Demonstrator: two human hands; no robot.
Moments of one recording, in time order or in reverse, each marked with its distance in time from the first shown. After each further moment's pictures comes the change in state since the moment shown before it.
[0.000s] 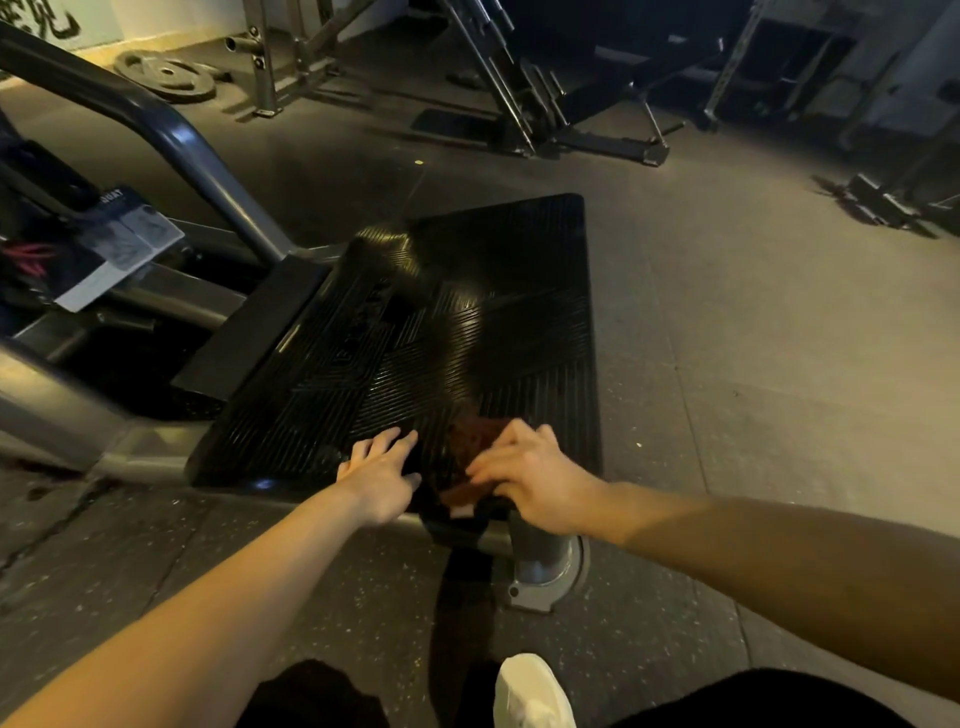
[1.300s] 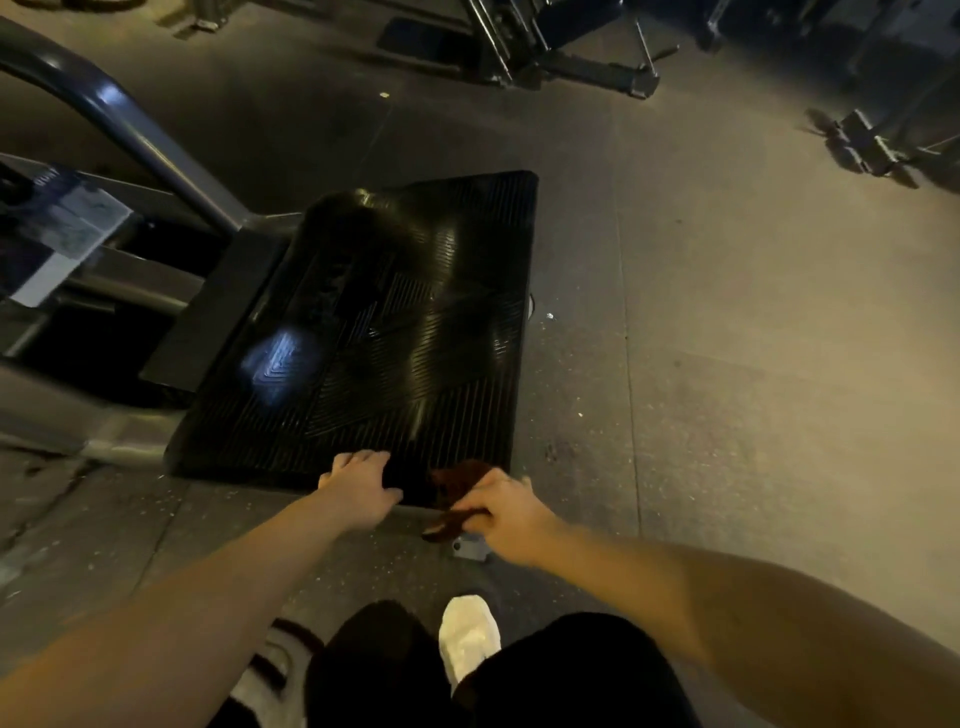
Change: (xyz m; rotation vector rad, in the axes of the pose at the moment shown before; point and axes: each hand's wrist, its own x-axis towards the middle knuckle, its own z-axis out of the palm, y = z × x) left_hand -0.044 0.095 -0.037 0.054 -0.152 -0.134; right_hand -0.054 -0.030 -0.078 0.333 -0.320 0.502
